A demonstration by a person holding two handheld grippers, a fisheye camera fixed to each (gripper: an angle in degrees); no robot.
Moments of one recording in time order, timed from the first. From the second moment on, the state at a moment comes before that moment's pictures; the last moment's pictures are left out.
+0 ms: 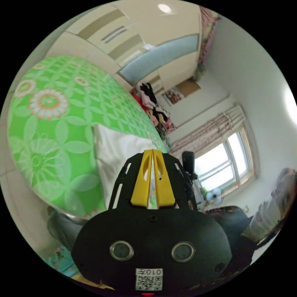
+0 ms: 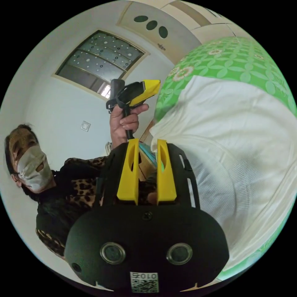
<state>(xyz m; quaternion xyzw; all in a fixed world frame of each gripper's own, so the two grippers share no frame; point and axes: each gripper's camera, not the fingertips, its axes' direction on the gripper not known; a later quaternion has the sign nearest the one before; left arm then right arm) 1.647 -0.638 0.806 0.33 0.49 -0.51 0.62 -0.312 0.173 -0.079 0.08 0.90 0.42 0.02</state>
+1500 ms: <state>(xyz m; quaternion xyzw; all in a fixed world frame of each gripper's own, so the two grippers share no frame) 1.621 -0.693 0.771 0.28 0.42 -0.48 0.71 -0.269 0.186 0.117 0.24 0.92 0.19 -0.25</state>
